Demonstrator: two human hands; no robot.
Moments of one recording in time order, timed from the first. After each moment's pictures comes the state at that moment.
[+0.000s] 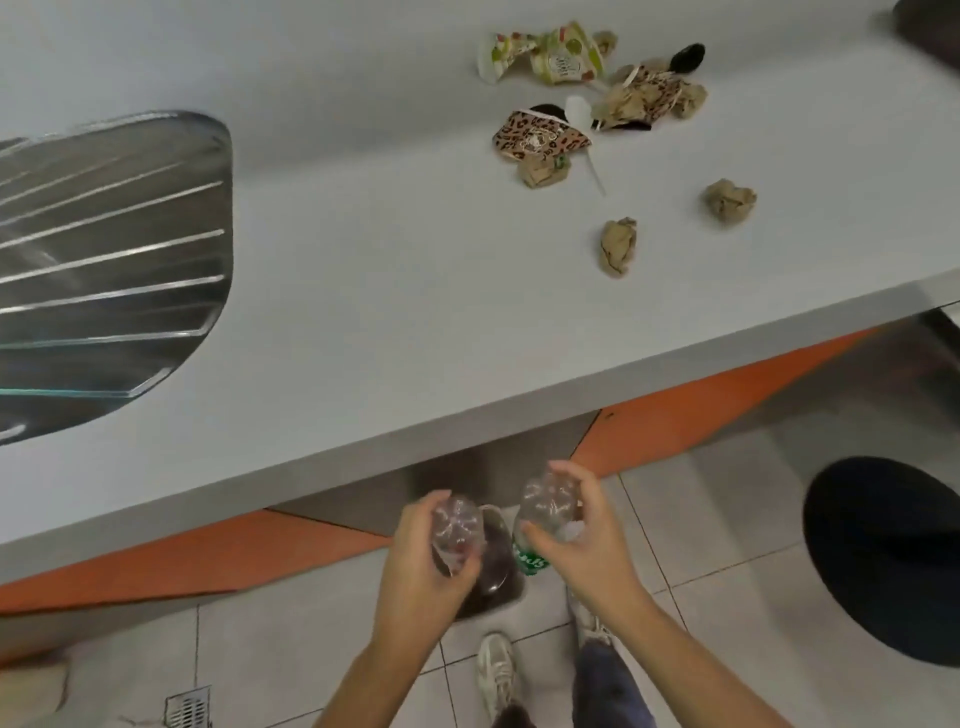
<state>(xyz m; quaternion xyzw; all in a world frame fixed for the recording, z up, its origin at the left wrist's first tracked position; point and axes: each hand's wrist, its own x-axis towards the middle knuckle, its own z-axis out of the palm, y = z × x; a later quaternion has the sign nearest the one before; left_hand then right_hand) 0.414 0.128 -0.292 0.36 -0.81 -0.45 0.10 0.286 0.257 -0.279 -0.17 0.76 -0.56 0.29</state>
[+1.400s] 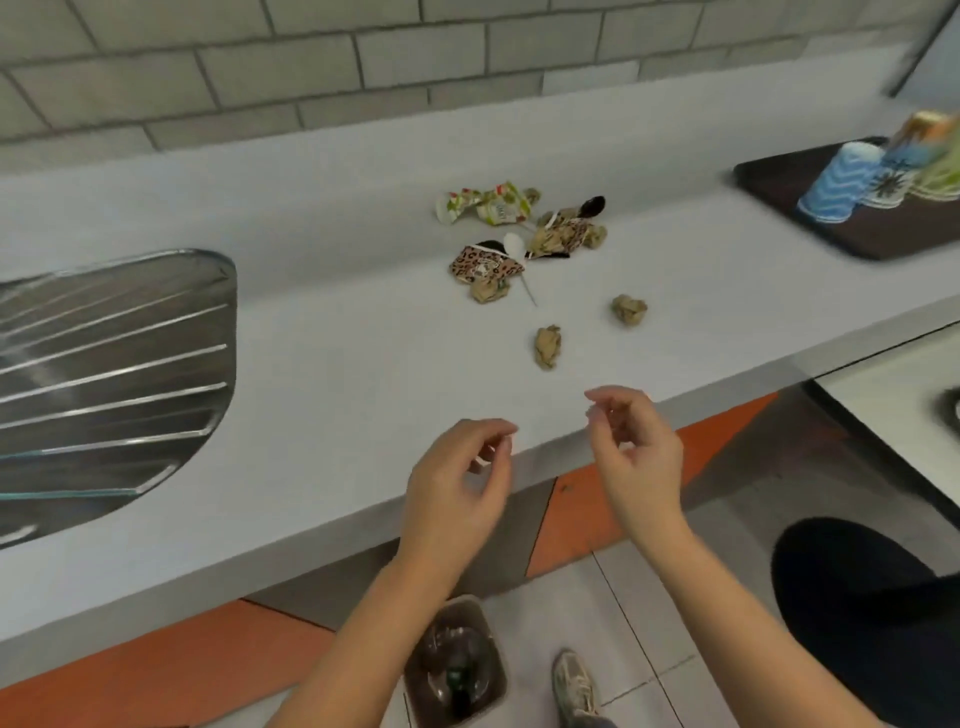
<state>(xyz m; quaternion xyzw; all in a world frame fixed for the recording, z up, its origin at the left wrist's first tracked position) 0.308 0.125 -0.142 0.13 -0.84 -0.42 0.32 0.195 0.255 -0.153 -0.21 0.75 -0.62 -0.04</state>
